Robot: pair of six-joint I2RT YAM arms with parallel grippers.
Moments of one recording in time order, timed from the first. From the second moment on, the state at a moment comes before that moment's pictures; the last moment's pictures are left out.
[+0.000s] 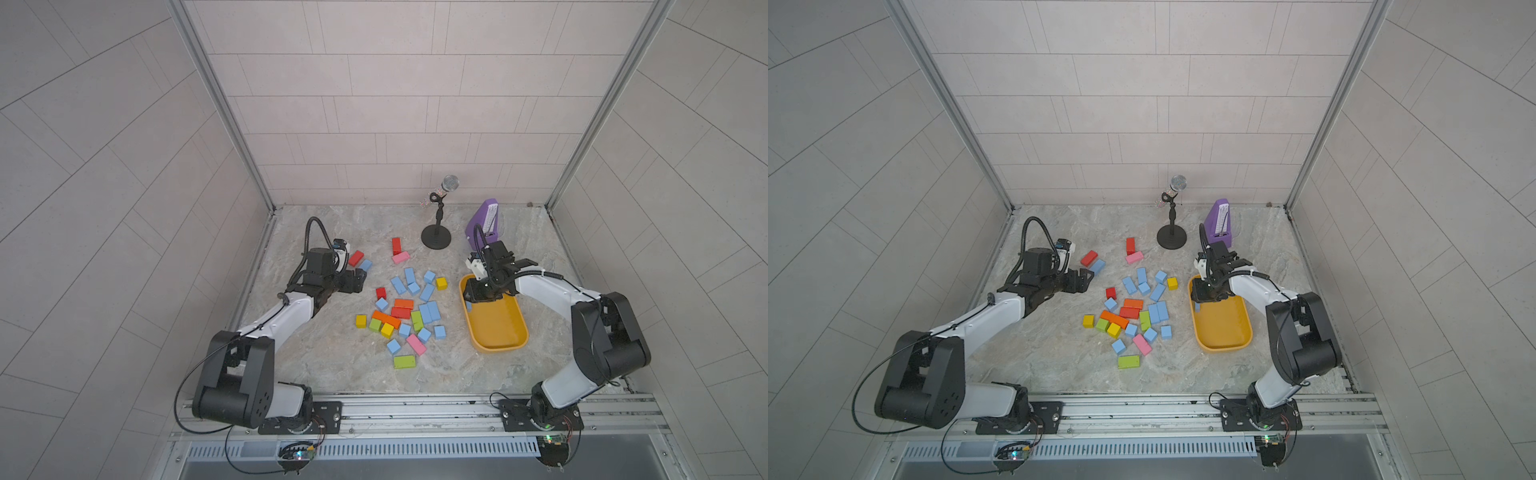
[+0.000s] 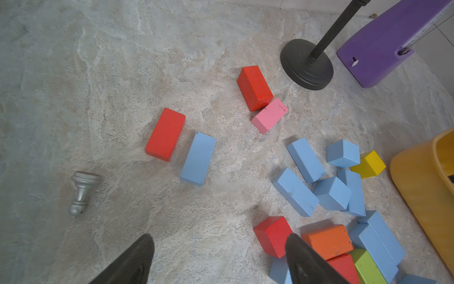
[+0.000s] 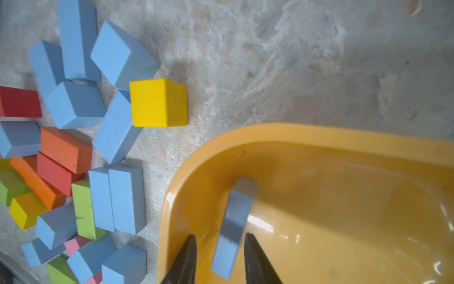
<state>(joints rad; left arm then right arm) -0.17 1.38 0.71 -0.05 0.27 -0.09 0.23 1.56 0.97 -0.60 -0.29 0.16</state>
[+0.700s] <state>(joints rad) -0.17 1.41 0.72 -0.06 0.37 -0.08 0.69 1.31 0.92 -0.69 -0.04 0.39</state>
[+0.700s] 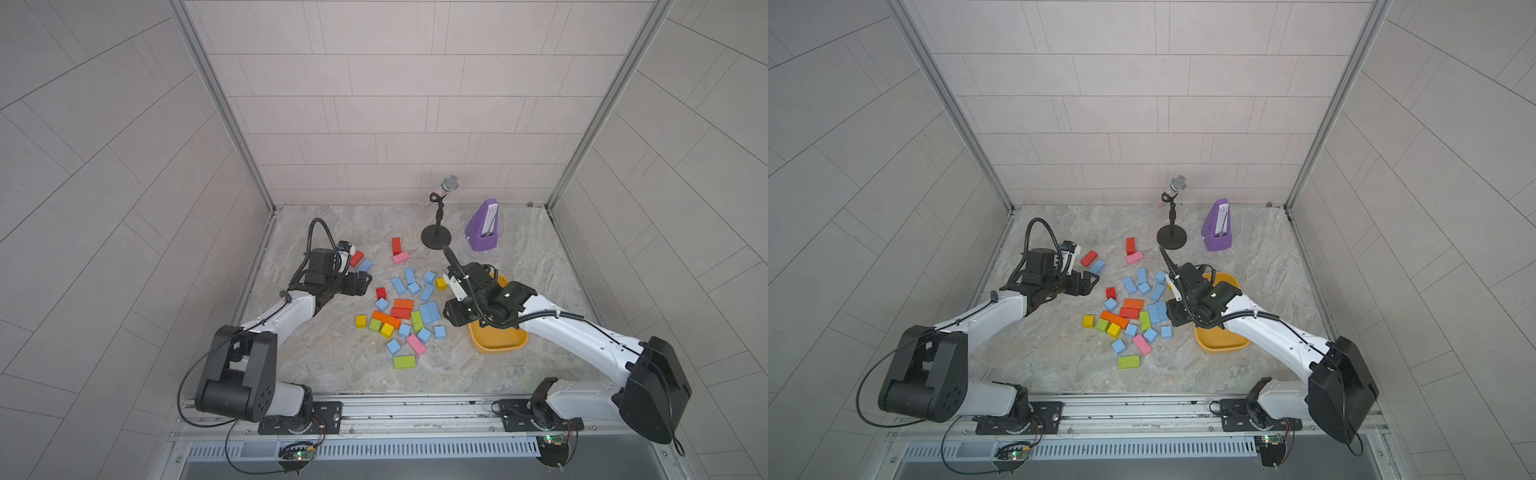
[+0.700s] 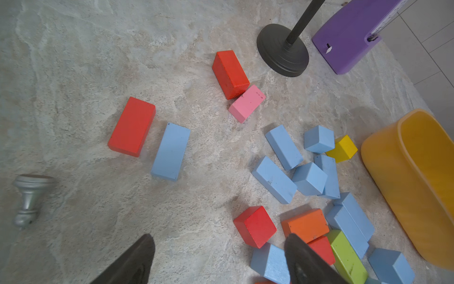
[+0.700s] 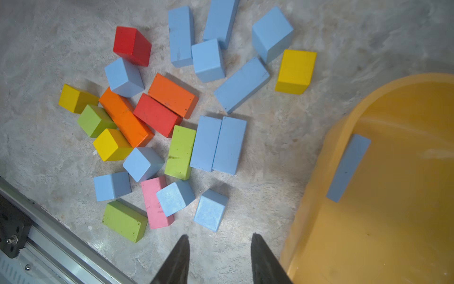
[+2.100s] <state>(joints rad) -0.33 1.39 0.72 -0.07 0.40 -0.04 0.35 1.28 0.99 -0.72 0.06 0.33</state>
